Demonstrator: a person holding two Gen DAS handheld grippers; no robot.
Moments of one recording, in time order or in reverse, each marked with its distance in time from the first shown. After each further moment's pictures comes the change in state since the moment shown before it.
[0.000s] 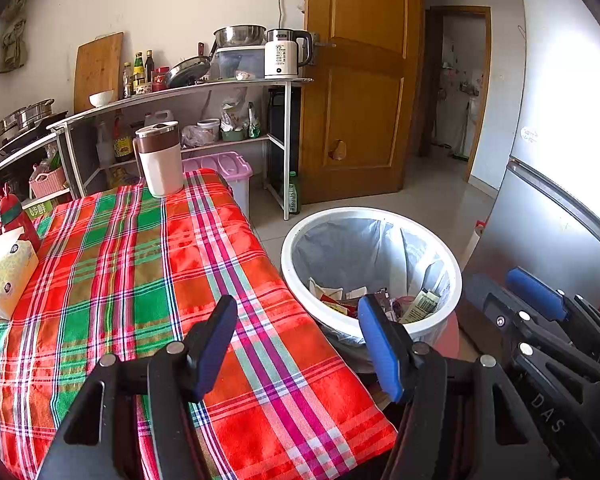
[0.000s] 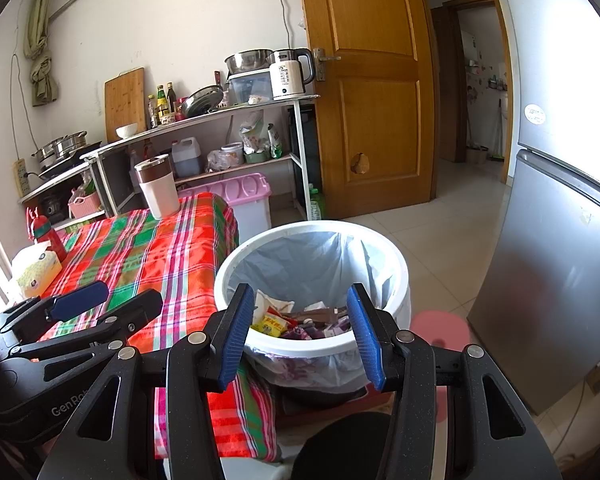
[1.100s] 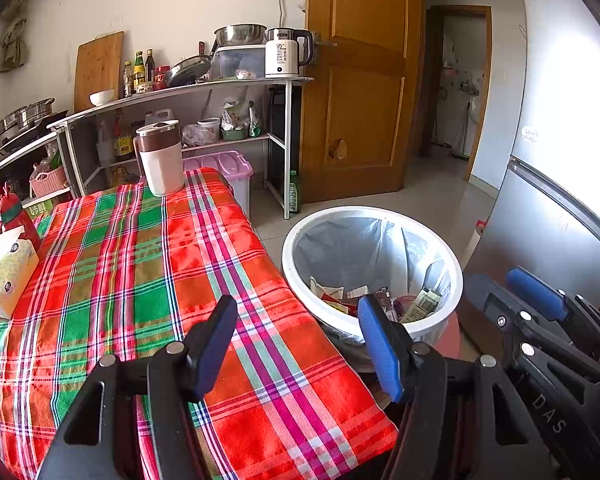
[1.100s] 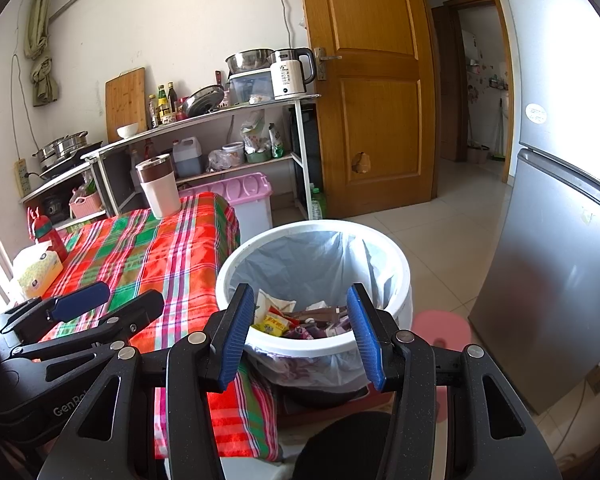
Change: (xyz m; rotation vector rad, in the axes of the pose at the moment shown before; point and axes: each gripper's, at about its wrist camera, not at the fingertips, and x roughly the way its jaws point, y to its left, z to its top) left arm 0.000 0.001 -0.001 -0.001 0.002 0.001; right arm 0.000 0.003 0.000 0.000 -0.001 0.005
